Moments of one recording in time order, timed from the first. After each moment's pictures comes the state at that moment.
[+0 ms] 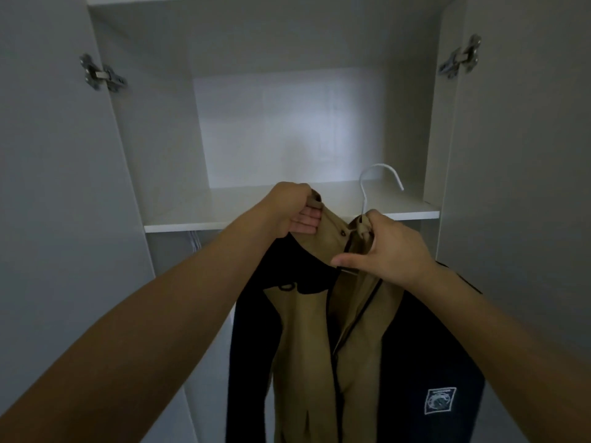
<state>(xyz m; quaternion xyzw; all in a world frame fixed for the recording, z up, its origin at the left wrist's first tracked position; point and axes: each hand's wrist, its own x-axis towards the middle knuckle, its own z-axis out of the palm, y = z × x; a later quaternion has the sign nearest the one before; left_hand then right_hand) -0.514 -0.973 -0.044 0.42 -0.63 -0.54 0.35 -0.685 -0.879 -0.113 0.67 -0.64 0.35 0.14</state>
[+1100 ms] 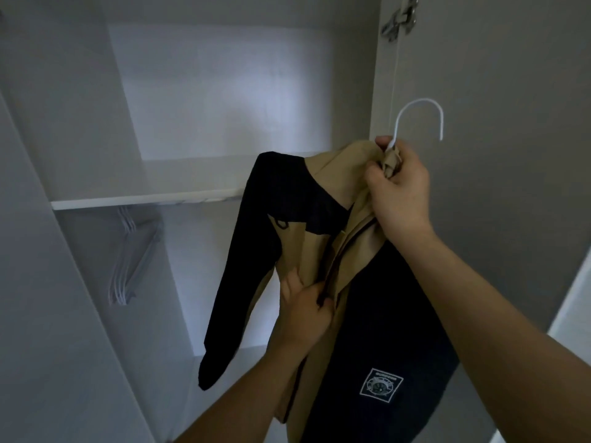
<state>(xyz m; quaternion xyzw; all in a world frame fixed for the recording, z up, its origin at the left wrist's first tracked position) -0.591 -0.911 -0.315 0.36 -0.81 -0.22 0.41 -0.703 -0.828 -0.099 0.47 -0.52 0.71 0.04</state>
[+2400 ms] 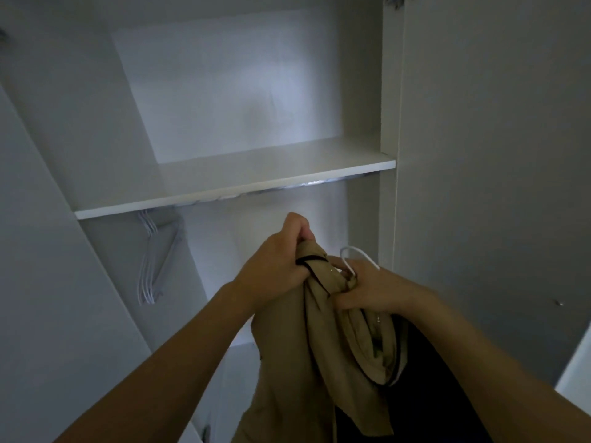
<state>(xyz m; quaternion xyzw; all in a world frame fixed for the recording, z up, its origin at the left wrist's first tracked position) -0.521 -0.927 -0.186 0.17 -0.90 -0.17 0.35 -0.706 -0.829 -0.215 0.69 -0.60 0.30 -0.29</state>
